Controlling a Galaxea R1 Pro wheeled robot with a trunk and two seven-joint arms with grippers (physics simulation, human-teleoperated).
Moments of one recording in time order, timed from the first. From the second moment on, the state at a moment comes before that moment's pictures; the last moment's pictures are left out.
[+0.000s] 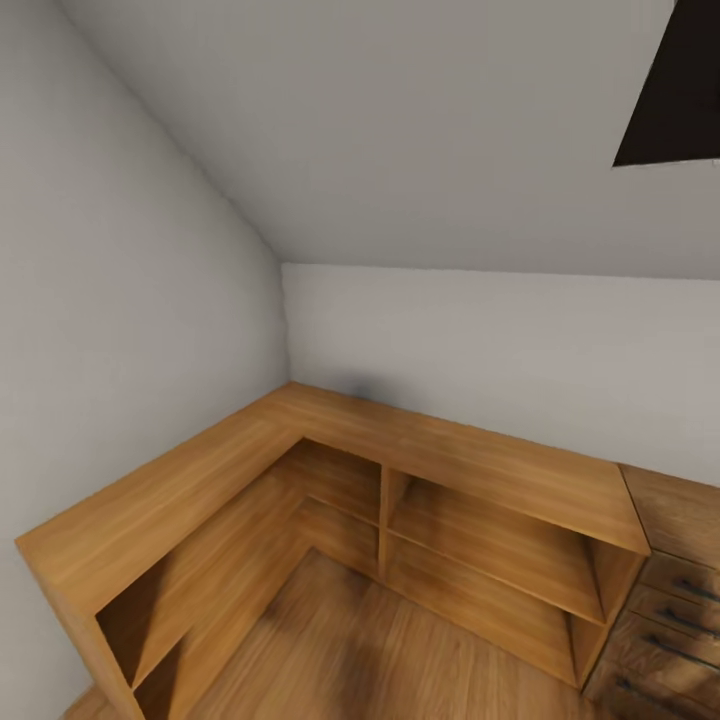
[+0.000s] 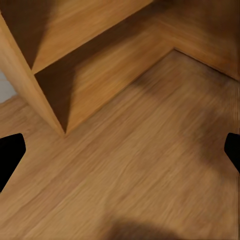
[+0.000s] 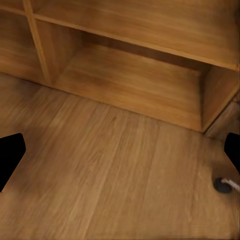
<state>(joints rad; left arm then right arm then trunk) 0.00 -0.03 -0.23 -0.29 0.29 -0.78 0.27 -0.23 0.05 0.39 0.00 -0.35 -0.84 -0.26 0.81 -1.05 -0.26</state>
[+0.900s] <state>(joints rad) 0.00 -0.03 -0.23 -0.29 0.29 -0.77 0.27 -0.23 0.05 0.39 0.00 -0.35 -0.85 -0.26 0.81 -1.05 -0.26</state>
